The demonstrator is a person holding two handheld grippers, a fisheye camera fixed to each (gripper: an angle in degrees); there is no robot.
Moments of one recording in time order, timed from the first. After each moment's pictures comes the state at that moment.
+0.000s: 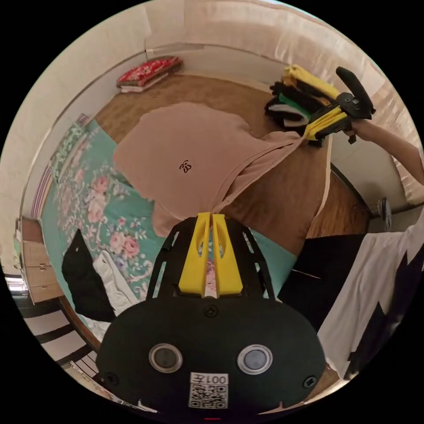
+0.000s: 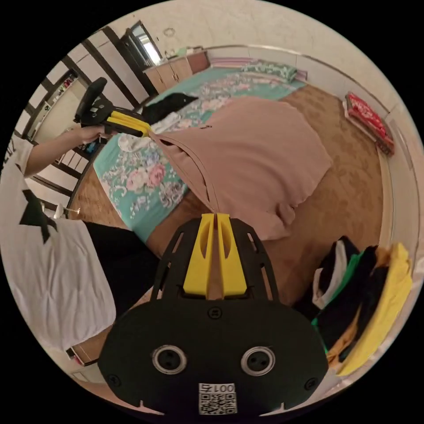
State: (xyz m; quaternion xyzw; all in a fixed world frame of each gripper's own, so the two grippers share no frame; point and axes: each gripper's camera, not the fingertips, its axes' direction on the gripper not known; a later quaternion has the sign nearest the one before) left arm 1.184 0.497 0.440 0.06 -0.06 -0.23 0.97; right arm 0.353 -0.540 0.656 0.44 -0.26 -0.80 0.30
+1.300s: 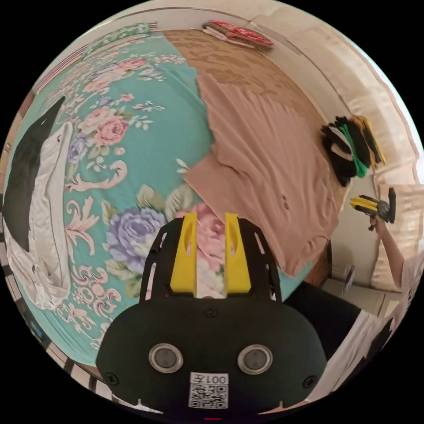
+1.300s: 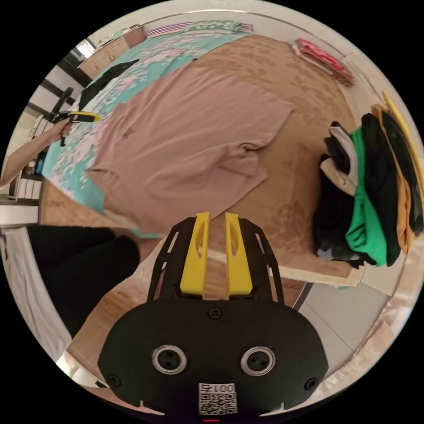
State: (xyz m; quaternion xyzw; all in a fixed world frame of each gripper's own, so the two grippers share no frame) left arm 0.907 0.696 0.794 0.10 0.08 -0.46 0.88; right arm 0.272 -0.493 0.945 0.45 -0.23 -0.71 0.48
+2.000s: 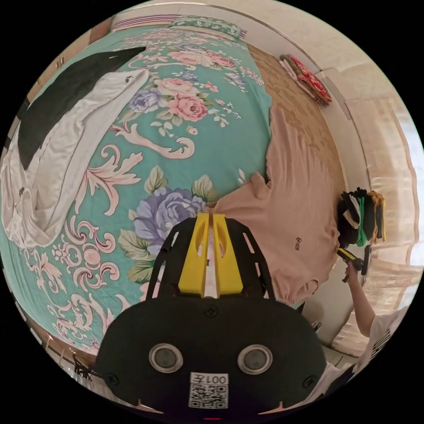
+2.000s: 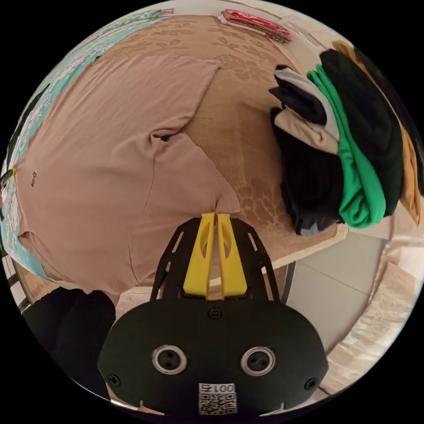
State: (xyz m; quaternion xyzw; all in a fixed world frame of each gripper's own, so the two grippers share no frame) left arm 0.856 0.847 0.895 0.14 0.10 -0.62 0.77; right arm 0.209 -0.509 1.025 0.45 -0.20 -0.57 0.65
